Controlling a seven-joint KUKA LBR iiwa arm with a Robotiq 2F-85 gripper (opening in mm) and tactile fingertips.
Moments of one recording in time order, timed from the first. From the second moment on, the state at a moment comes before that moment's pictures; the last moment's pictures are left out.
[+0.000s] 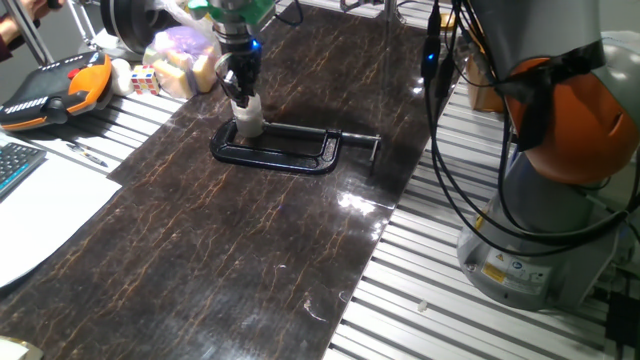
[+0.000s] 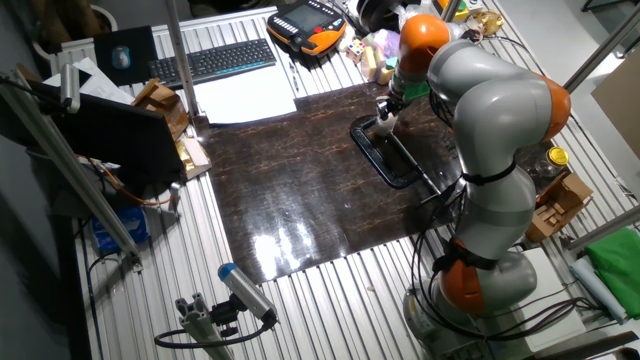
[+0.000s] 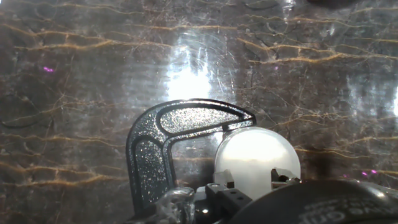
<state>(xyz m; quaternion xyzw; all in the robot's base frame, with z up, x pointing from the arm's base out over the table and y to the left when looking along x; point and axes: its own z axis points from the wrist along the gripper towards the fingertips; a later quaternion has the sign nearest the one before) 0.626 -0.084 0.114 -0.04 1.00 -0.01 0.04</state>
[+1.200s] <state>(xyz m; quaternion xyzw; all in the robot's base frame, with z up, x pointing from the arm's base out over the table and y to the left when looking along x) 0.642 -0.087 0.110 -0.04 1.00 -0.01 0.04</state>
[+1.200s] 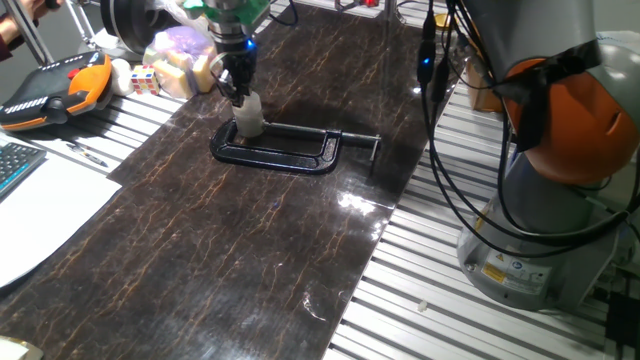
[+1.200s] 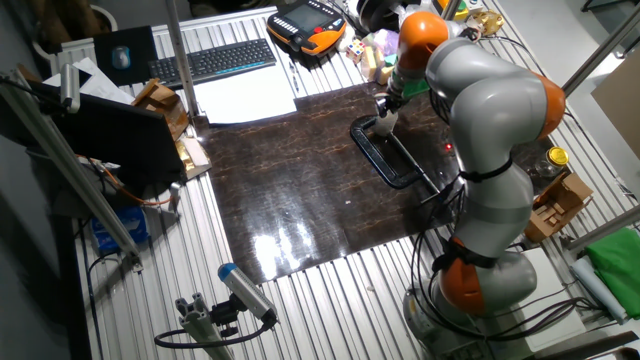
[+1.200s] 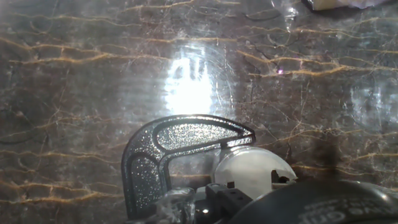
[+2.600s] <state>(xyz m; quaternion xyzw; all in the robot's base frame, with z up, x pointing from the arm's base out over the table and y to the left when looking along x) 0.635 -0.098 0.110 -0.04 1.00 -0.01 0.04</state>
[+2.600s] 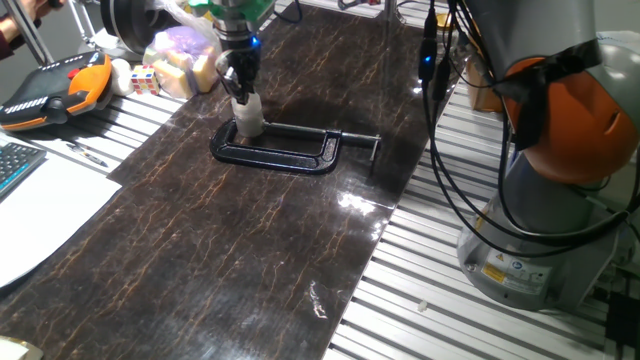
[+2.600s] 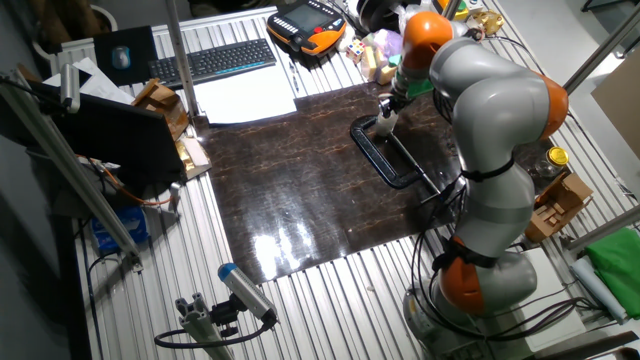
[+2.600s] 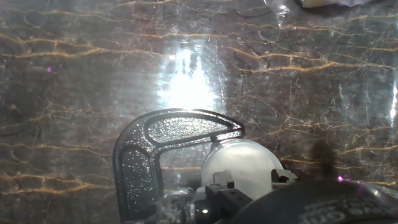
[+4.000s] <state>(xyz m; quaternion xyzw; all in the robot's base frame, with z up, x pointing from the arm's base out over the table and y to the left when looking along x) 0.628 -0.097 0.116 -0.03 1.00 -0.01 0.04</state>
